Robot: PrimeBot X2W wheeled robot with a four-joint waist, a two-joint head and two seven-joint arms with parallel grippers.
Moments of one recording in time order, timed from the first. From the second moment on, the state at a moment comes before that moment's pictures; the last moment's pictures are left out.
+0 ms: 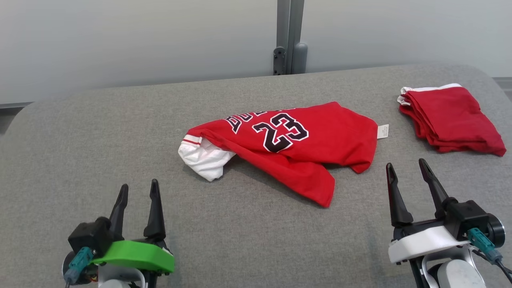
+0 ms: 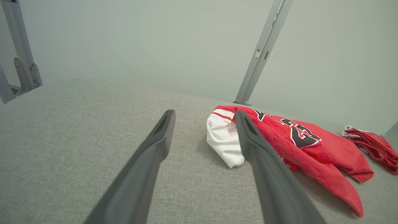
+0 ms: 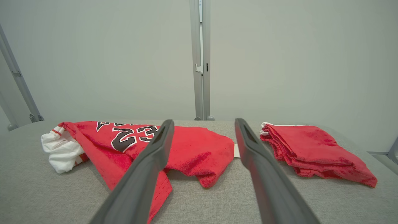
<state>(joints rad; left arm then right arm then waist) -0.10 0.19 -0.27 0.22 -0.55 0.08 -0.26 -0.03 -0.05 -0.01 0.08 0.07 0.13 -0.26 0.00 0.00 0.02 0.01</state>
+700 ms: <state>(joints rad) 0.01 0.14 -0.23 0.16 -0.48 0.07 -0.26 0.01 -0.05 0.03 0.12 0.12 0.13 -0.26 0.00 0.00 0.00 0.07</state>
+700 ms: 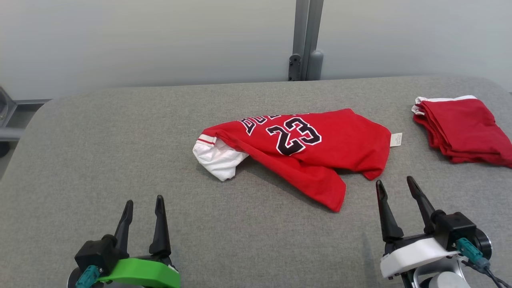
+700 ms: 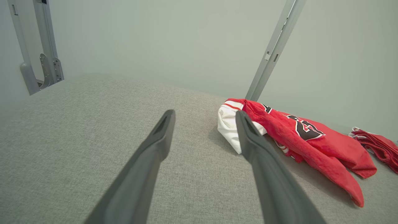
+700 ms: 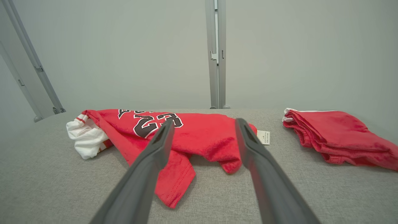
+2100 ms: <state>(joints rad) -0.03 0.08 -0.22 0.21 -0.42 0.01 -0.26 -0.25 -0.06 -0.02 0.56 -0.19 0.13 -0.26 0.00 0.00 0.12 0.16</state>
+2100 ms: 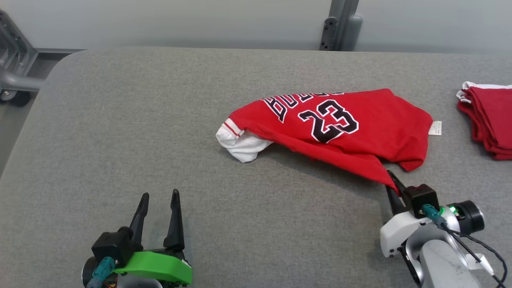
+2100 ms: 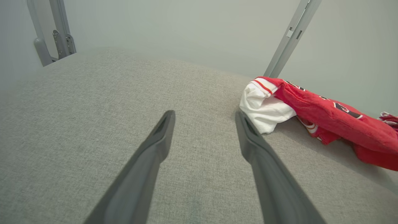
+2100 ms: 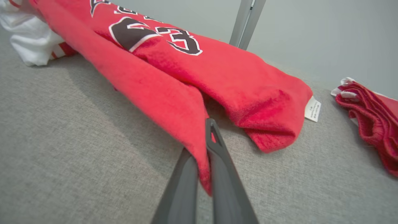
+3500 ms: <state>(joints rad) -0.21 0.12 -0.25 0.42 -0.40 -0.03 -0.18 -0.02 -0.06 -0.28 0.18 -0.11 0.13 -0.26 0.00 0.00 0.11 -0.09</state>
